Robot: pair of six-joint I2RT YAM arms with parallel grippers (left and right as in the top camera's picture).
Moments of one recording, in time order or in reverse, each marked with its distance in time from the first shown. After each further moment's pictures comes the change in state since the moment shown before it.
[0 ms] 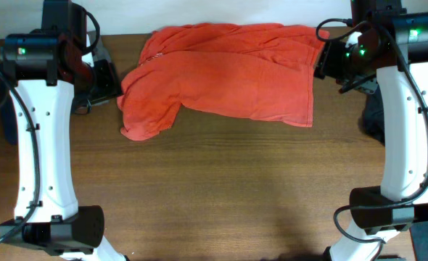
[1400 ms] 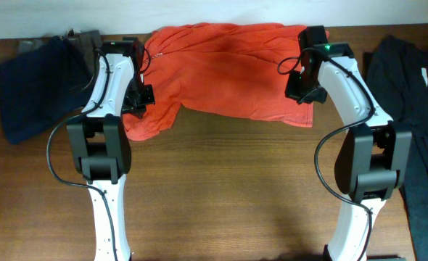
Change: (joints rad) left arm -0.041 0.670 0.001 0.212 0.017 0.056; right arm 0.000 0.250 -0.572 0.625 -0.003 -0.036
